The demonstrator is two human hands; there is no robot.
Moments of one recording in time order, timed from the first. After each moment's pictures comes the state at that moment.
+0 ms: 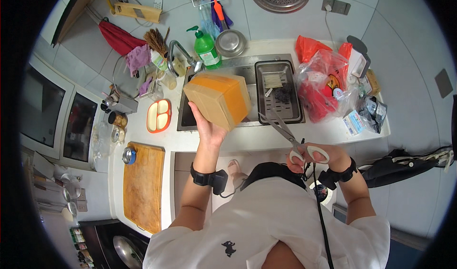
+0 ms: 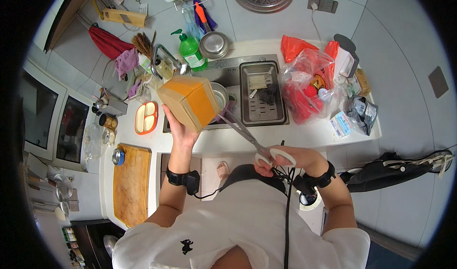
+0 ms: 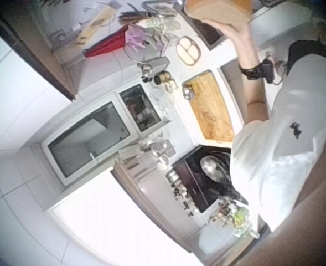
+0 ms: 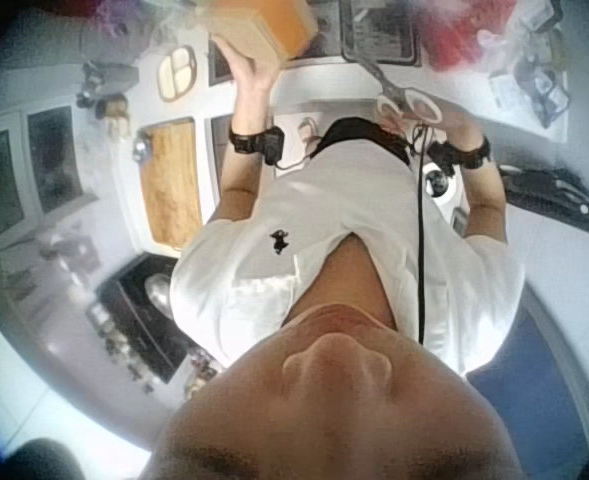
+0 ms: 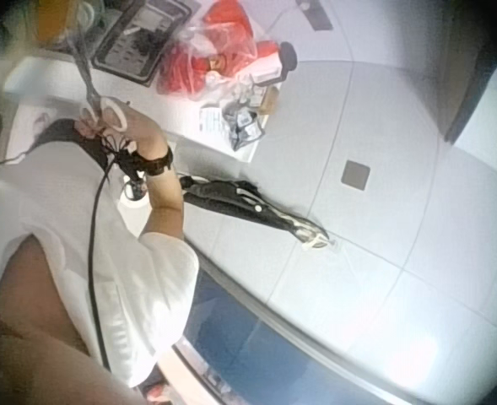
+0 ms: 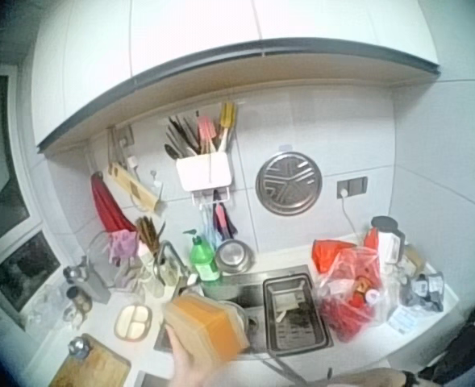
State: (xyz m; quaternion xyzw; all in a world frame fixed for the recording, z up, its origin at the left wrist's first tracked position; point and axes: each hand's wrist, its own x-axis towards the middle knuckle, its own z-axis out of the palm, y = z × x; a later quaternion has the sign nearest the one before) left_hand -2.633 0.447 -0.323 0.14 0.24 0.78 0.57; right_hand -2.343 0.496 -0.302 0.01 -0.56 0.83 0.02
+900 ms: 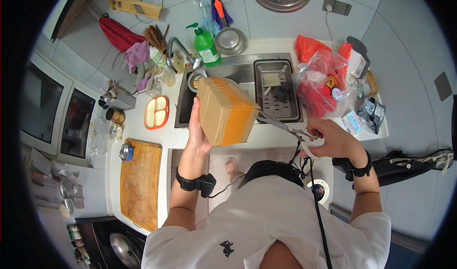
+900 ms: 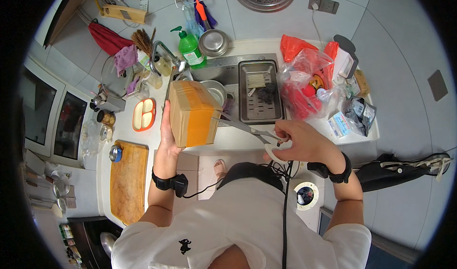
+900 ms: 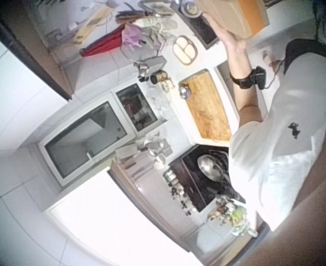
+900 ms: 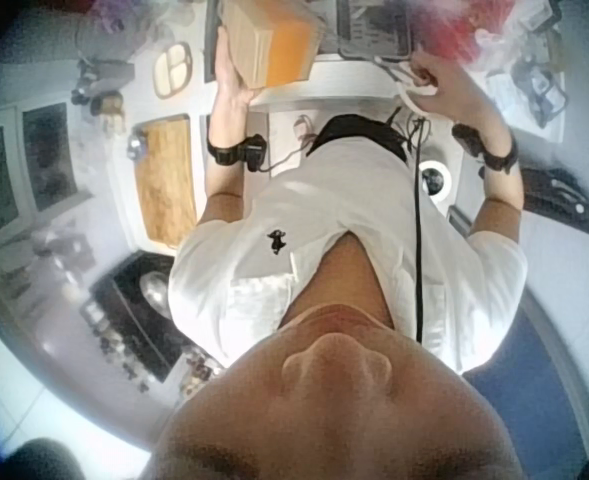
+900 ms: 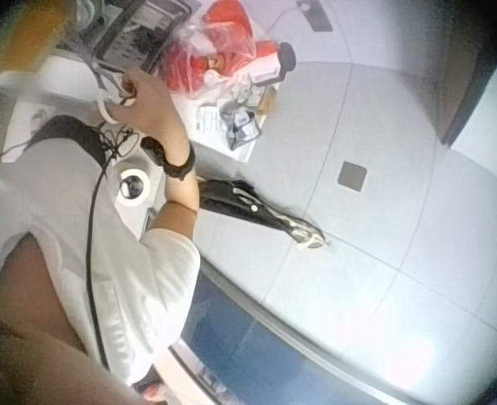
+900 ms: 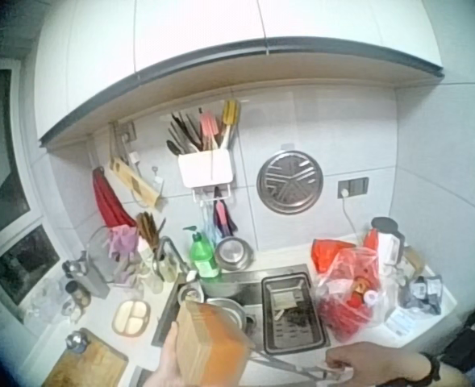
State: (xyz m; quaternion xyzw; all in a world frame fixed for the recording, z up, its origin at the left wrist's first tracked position) left_hand -2.637 0.422 -0.292 0.17 0.37 0.65 0.64; right_hand -2.330 0.509 -0.250 -0.31 -0.84 0.43 0.08
